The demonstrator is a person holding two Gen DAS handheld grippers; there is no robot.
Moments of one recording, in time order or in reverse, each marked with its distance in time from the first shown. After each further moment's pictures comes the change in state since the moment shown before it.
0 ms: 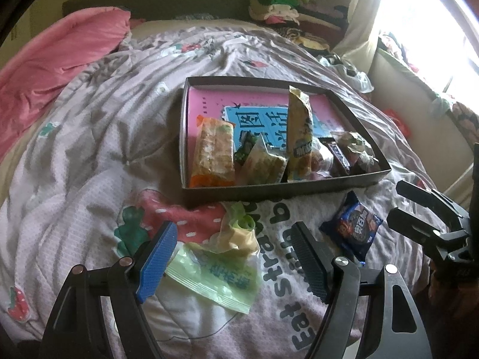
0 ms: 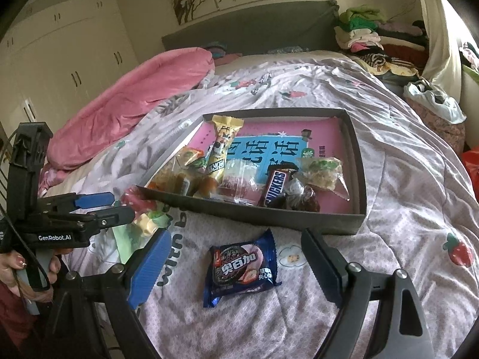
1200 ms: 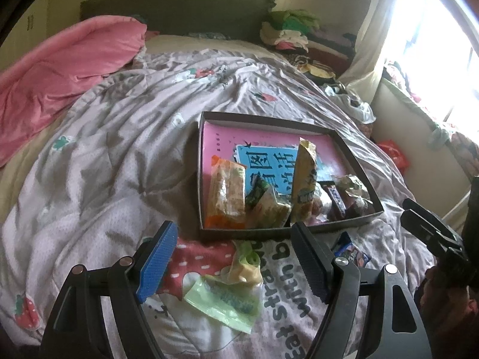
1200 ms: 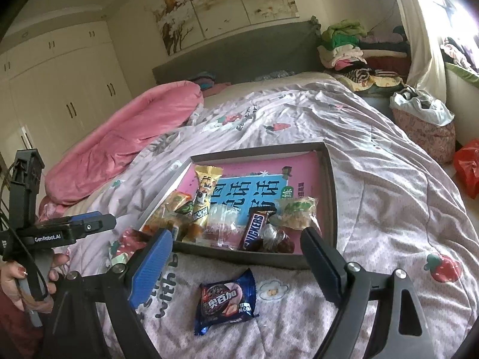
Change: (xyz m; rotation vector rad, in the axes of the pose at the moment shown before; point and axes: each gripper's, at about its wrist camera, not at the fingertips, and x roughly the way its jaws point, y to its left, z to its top) left arm -0.027 0.018 0.024 -0.077 -0.109 -0.013; right arm -0.027 -0.024 0.024 0.069 -0.149 -0.017
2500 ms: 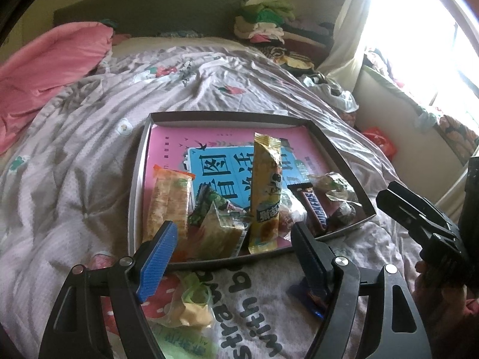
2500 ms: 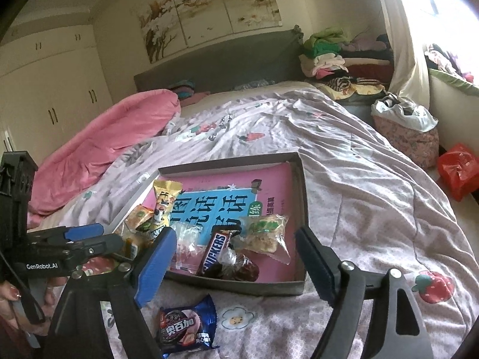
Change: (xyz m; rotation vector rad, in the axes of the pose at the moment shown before) left arm 0.050 -0.047 0.012 0.077 0.010 -0.071; right arm 0.020 -0.027 0.008 0.004 -0.055 -0.102
